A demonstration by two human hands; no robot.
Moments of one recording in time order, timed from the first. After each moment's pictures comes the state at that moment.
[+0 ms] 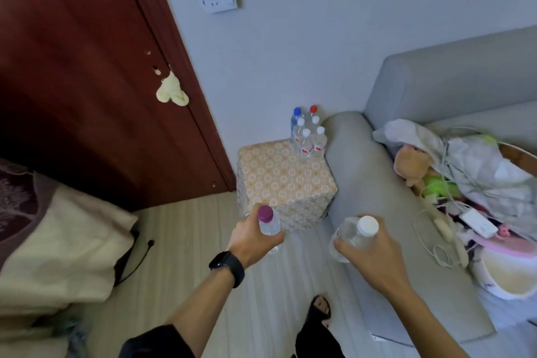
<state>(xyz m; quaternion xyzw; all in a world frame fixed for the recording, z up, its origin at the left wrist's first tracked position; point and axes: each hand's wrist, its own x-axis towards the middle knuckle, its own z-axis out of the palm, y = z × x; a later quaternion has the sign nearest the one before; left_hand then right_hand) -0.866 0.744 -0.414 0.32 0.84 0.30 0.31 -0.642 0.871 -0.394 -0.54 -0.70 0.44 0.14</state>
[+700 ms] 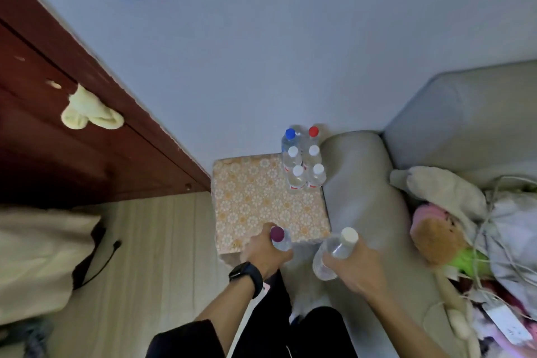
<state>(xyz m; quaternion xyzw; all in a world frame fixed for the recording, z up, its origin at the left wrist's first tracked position) -0.962 1.021 -0.543 0.21 0.85 0.20 0.43 -0.793 1.150 -0.510 -0.57 -0.70 0.42 -0.10</state>
